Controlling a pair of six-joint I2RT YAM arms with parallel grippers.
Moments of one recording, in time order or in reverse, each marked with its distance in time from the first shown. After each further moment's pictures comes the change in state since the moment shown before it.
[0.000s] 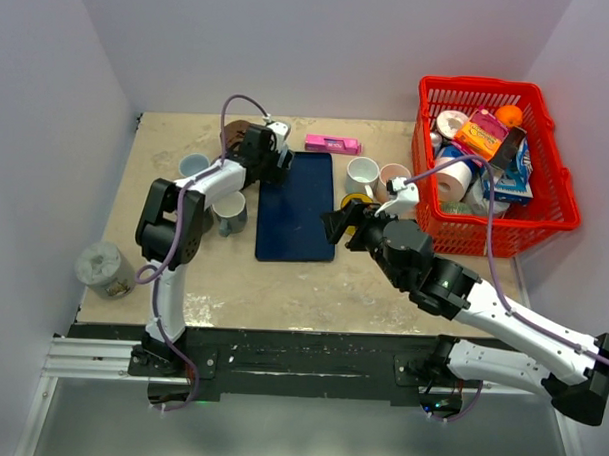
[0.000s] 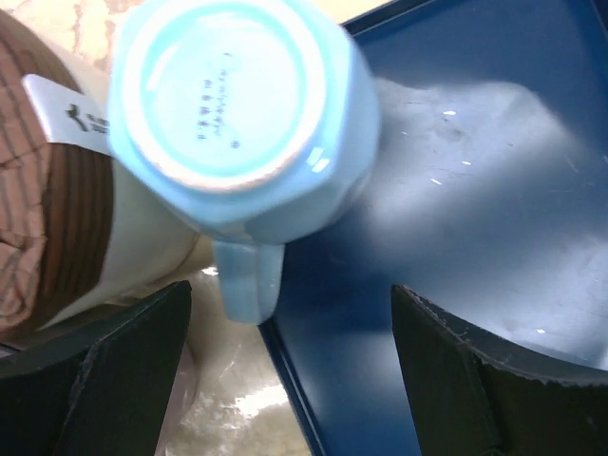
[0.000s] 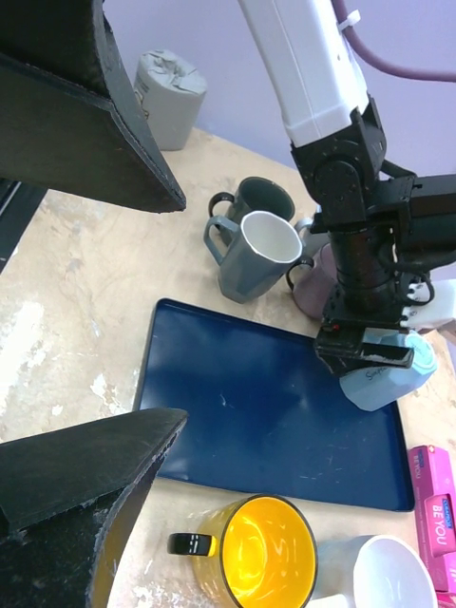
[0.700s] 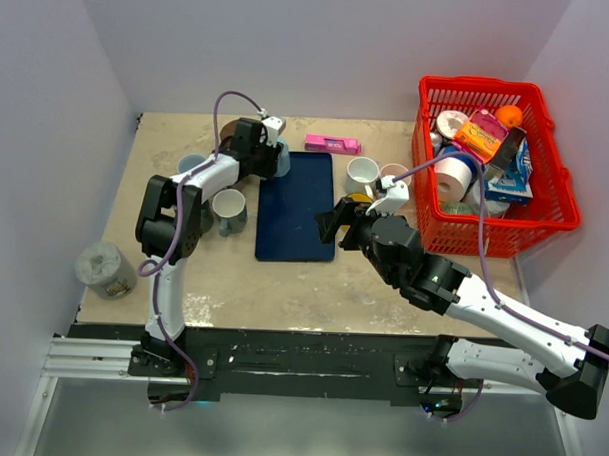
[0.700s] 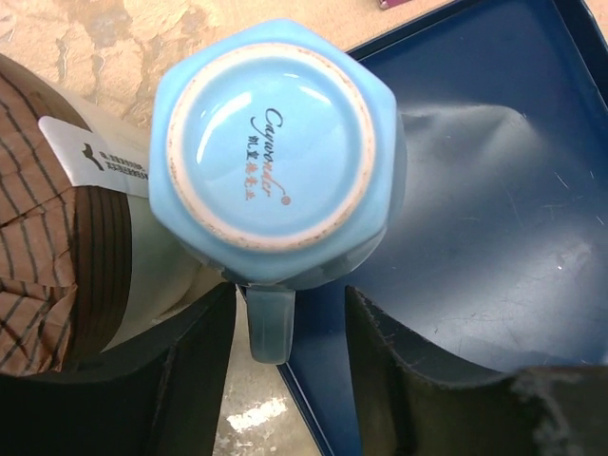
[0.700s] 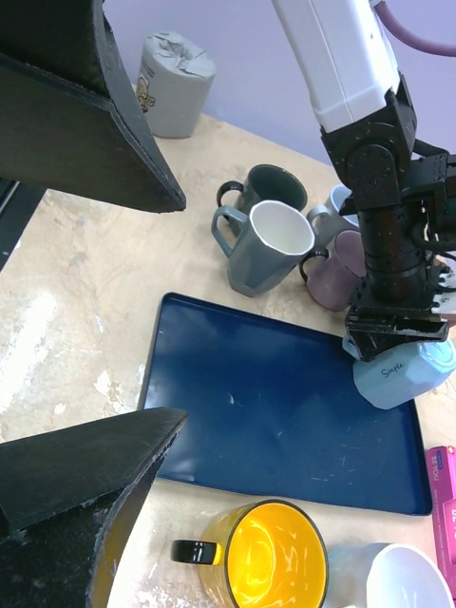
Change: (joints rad) left arm 0.066 0.049 0.063 -0.001 0.156 0.021; right arm 0.000 0.068 0.021 0.000 -0.008 0.005
